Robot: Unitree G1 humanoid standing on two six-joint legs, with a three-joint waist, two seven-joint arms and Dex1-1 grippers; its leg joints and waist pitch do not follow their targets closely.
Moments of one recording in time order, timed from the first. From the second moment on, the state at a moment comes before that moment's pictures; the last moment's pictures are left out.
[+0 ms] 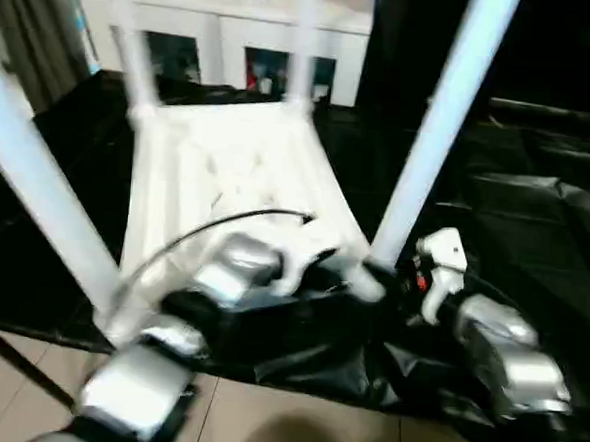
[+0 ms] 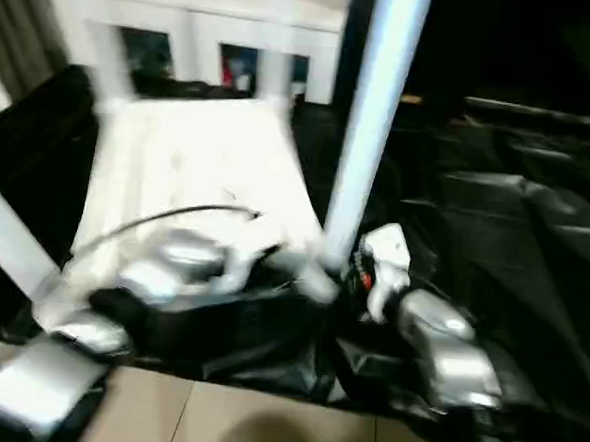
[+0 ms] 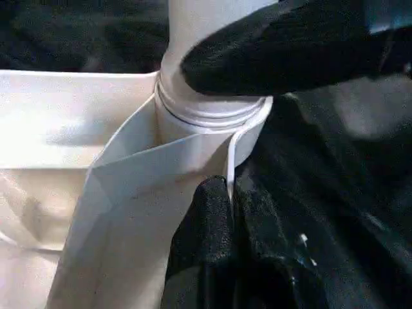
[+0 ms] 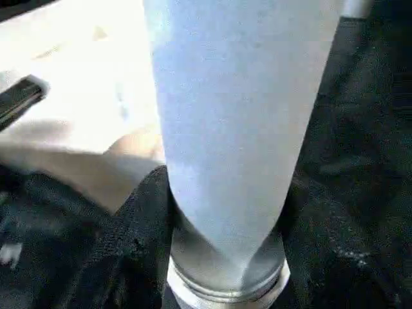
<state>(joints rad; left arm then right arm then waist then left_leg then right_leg) -0.81 -0.03 -0.25 1.03 0.12 0.08 -0.78 -0.28 -0.19 -0.01 0.30 0.14 0.23 0.45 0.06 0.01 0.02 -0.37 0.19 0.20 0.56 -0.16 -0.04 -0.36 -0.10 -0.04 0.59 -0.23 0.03</state>
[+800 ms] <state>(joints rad) -0.75 0.16 -0.27 0.95 0.07 -0.01 -1.26 -0.21 -0.46 0.08 0.20 0.24 0.21 1.04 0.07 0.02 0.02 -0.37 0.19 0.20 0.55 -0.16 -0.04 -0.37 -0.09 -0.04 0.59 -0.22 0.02</state>
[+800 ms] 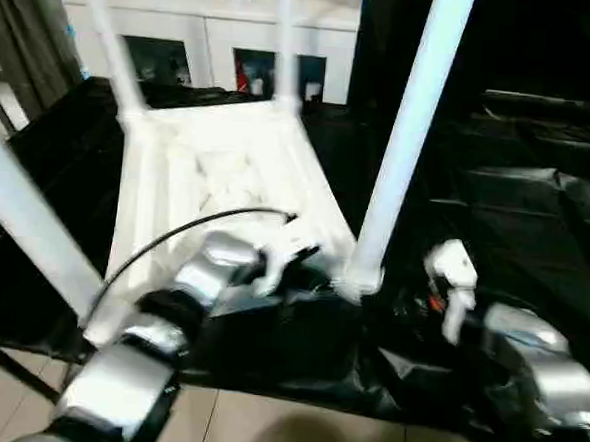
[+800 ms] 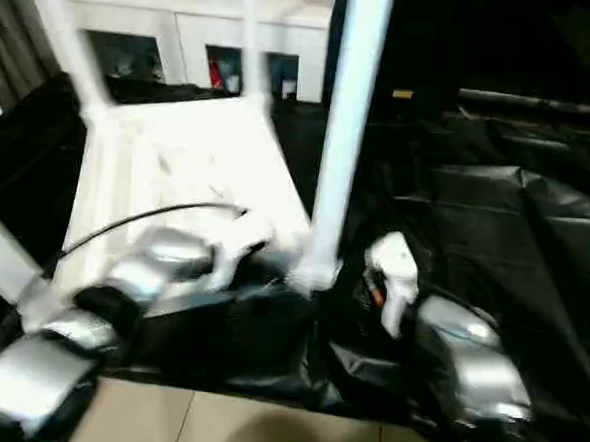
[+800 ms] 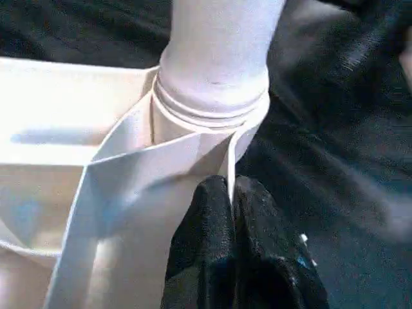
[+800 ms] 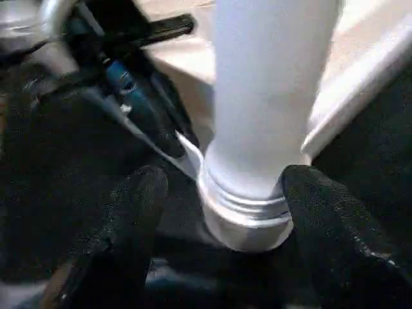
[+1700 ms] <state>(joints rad) -0.74 0.16 -0.30 0.88 0.08 0.01 -1.25 -0.26 -0.38 0.10 0.24 0.23 0.18 0.98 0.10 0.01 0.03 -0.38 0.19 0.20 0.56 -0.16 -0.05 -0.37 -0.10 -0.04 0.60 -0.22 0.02</state>
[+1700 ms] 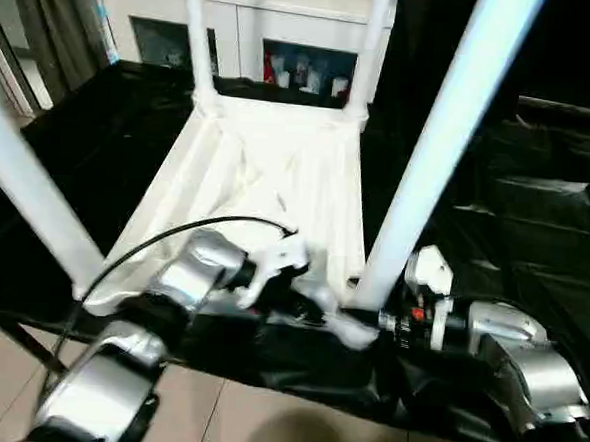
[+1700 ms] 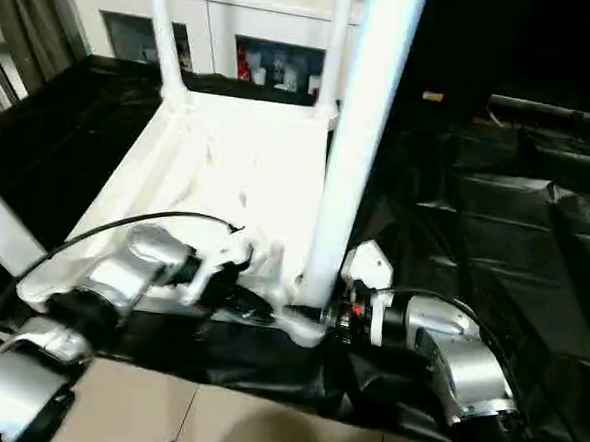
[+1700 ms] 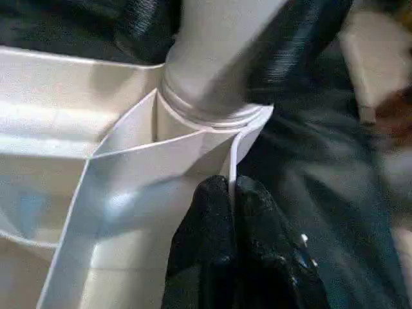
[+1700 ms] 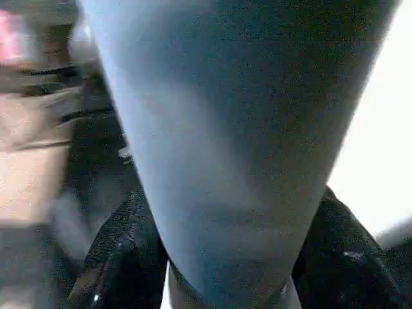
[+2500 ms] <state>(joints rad) -0.83 0.02 -0.25 1.05 0.10 0.01 -0.93 -0.26 -0.26 -0.02 0.26 0.19 0.21 0.64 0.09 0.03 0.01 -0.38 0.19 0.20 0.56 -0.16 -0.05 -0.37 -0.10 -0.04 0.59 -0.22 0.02</state>
